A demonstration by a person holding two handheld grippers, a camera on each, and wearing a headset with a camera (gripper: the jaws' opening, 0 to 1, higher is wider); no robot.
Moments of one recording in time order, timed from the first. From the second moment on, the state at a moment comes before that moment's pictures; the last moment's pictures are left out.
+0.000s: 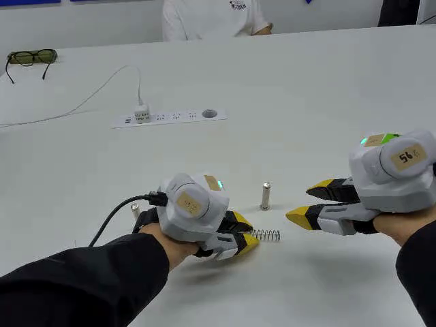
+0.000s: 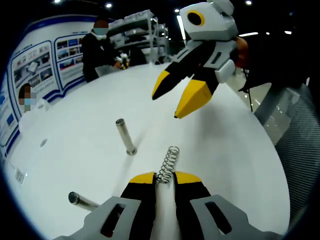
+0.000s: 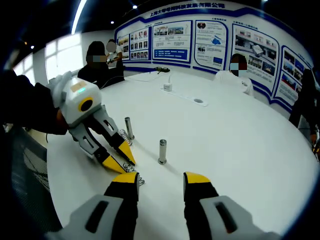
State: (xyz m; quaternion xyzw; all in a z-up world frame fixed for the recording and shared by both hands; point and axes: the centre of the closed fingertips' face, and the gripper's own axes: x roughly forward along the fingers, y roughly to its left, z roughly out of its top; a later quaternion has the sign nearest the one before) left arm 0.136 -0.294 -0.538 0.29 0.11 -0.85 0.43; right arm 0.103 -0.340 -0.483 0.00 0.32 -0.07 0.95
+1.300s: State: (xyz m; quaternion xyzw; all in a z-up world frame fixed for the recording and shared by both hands) left arm 0.147 -0.259 -0.512 0.29 0.09 -0.85 0.43; right arm 0.114 -0.309 -0.480 -0.01 0.32 0.00 0.95
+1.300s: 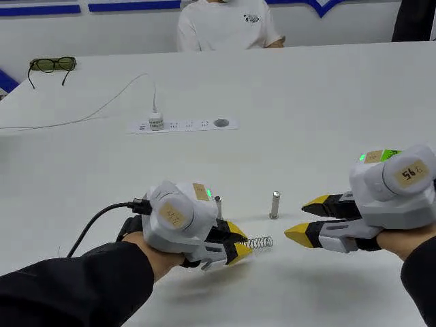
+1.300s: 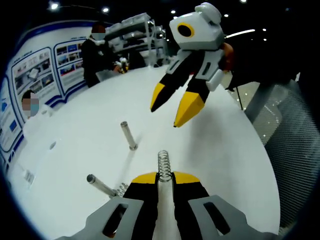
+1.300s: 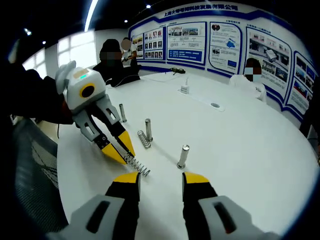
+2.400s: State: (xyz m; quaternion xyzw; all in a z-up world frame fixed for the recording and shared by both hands) left arm 0.129 -0.229 -0.469 0.25 0.06 -0.88 0.39; right arm 0.121 -0.250 -0.481 -0.02 0.30 0.14 0.94
